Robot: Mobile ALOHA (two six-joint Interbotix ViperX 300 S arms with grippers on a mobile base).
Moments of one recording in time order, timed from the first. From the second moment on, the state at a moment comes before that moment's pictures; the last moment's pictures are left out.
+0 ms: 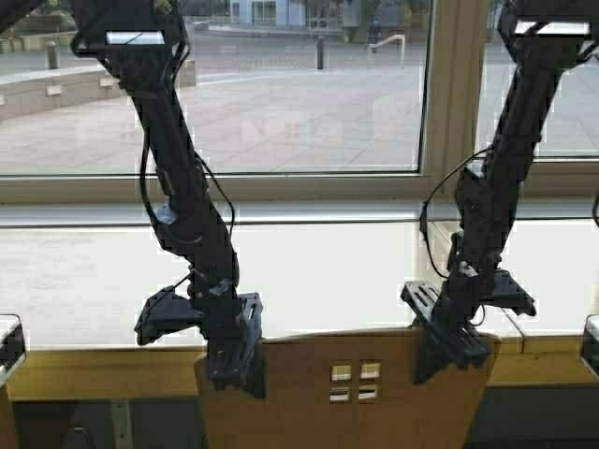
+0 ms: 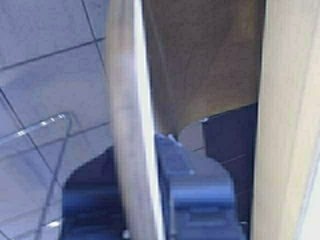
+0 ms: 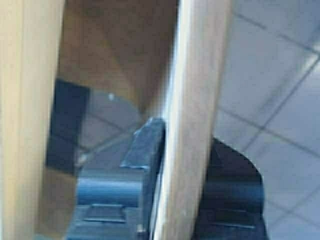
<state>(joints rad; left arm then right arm) -0.52 1.05 0.15 -1.39 -0.03 -0.49 0.24 1.06 0.16 1.22 0.22 0.07</state>
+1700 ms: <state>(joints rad) -0.27 -0.33 0.96 -0.76 0.11 0.21 0.21 -0.15 0.76 0.43 0.12 0.04</state>
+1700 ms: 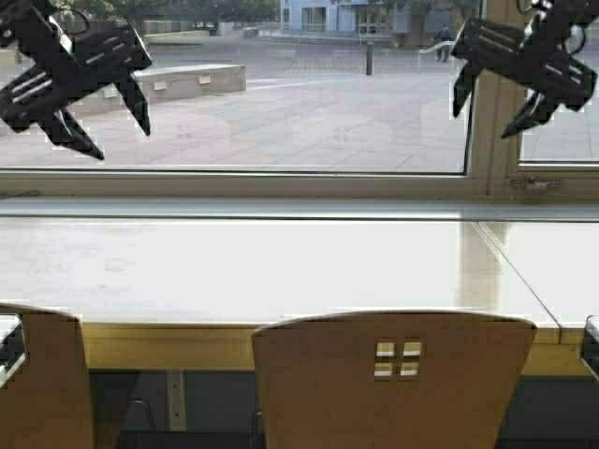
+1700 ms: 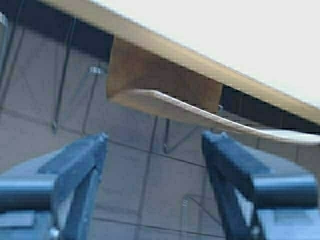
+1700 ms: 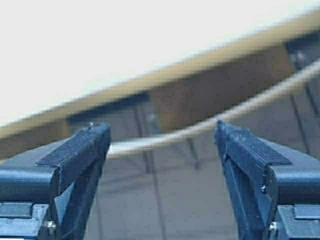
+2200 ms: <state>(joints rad) -0.21 -0.55 1.00 -0.44 0.07 0.21 0.25 -0.40 0.82 0.15 0.04 0.04</state>
